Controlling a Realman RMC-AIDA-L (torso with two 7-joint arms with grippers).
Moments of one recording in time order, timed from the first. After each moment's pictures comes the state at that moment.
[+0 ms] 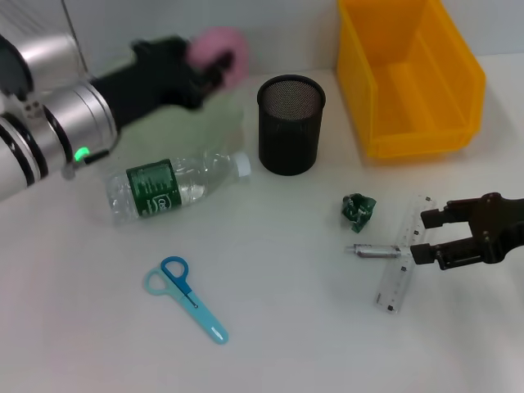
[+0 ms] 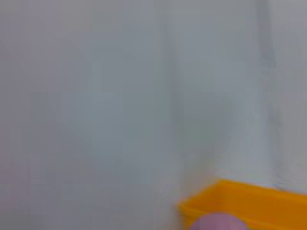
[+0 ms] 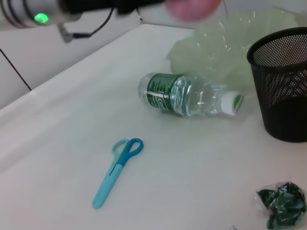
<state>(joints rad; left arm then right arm) -0.48 -2.08 1.52 0.92 1.25 0.78 -1.26 0.47 1.93 -0.72 -0.75 -2.15 -1.68 1.62</state>
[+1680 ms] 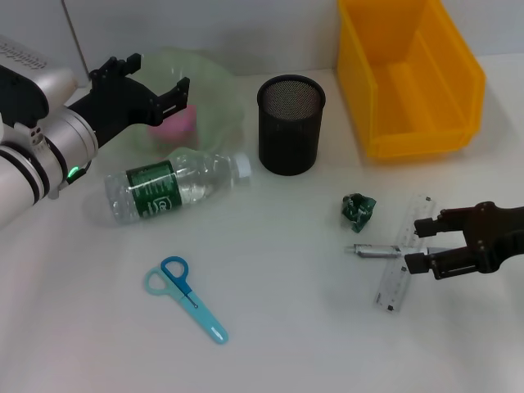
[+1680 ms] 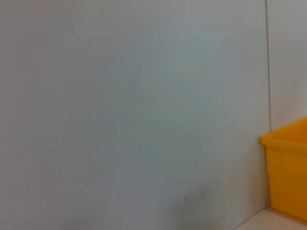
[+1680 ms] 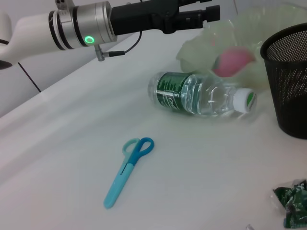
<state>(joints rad) -0.61 -2.08 1.55 0.52 0.67 0.59 -0.73 0.46 1.95 -0.72 -0.75 -2.15 -1.69 1.61</state>
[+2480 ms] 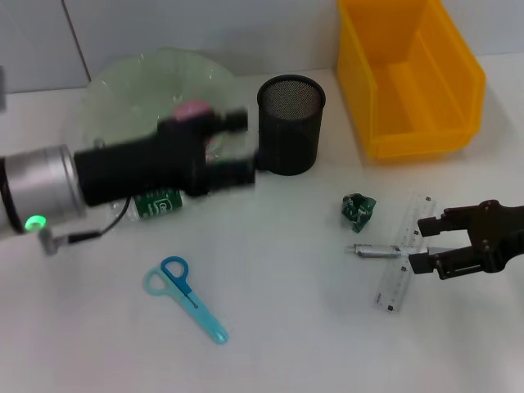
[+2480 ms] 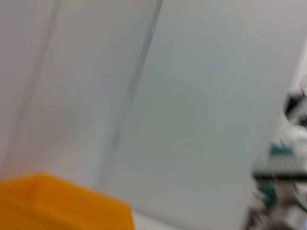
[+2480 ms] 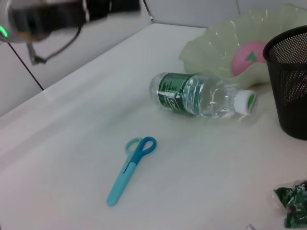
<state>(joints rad) -0.48 -1.99 1.47 0.76 1.17 1.33 -1.48 0.46 1.94 -0.72 -0.77 -2.15 -1.71 1.62</state>
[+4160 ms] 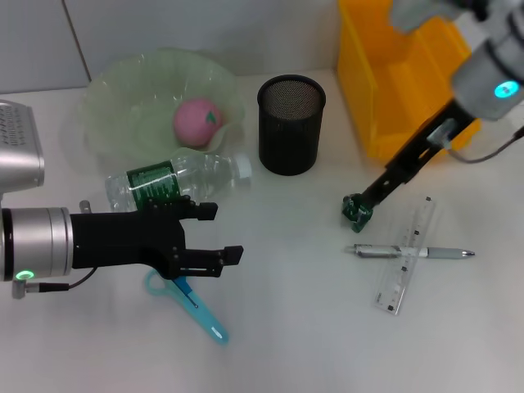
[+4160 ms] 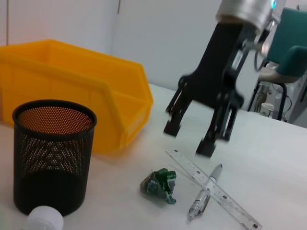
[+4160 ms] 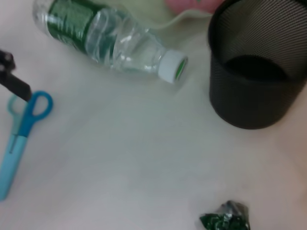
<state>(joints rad) -0.48 -2.05 1.23 0.76 1.73 1.38 -1.48 0.95 2.05 -0.95 -0.93 -2.77 -1.61 2.31</state>
